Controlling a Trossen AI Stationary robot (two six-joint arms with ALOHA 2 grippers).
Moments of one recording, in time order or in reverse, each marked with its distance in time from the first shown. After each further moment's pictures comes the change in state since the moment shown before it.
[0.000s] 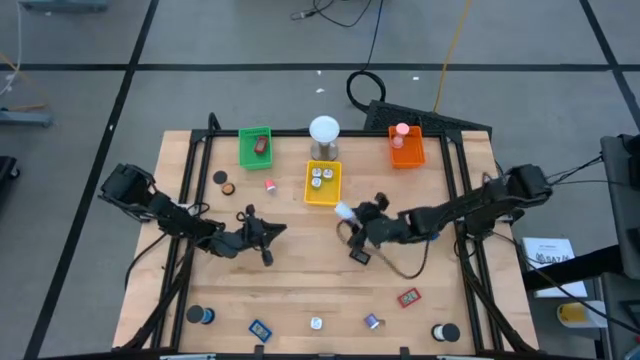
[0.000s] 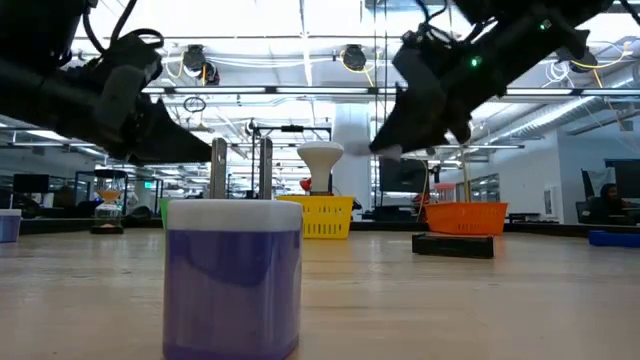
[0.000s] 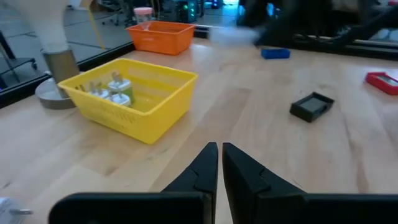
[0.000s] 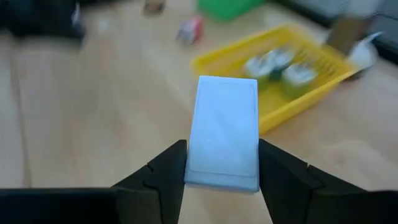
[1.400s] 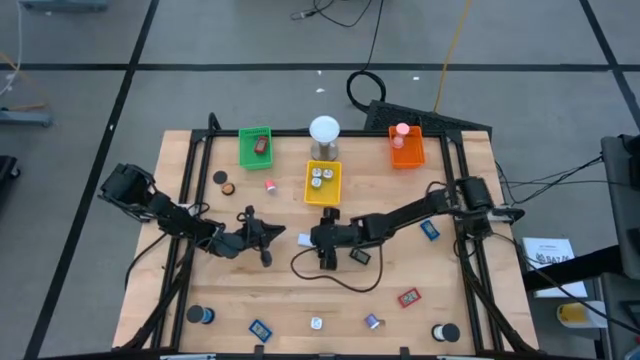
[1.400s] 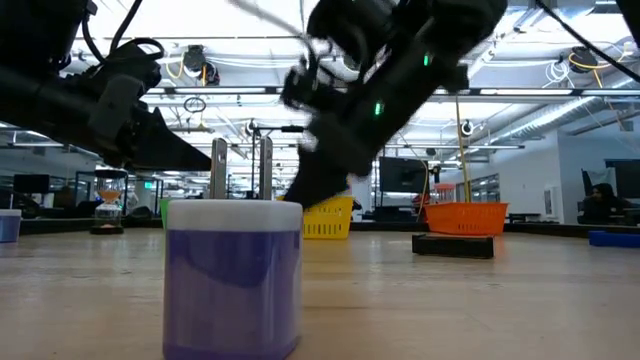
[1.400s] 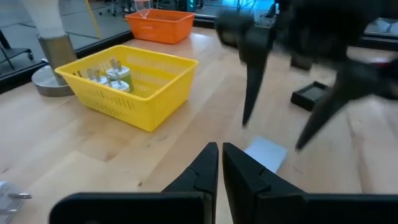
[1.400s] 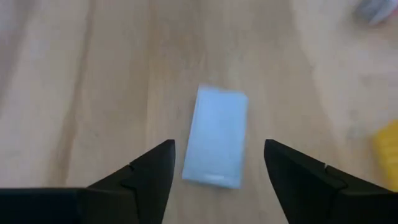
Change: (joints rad) left arm -0.001 0.000 -0.009 -0.037 0.019 -0.039; right arm -0.050 0.446 0.427 -0.072 -0.369 -0.411
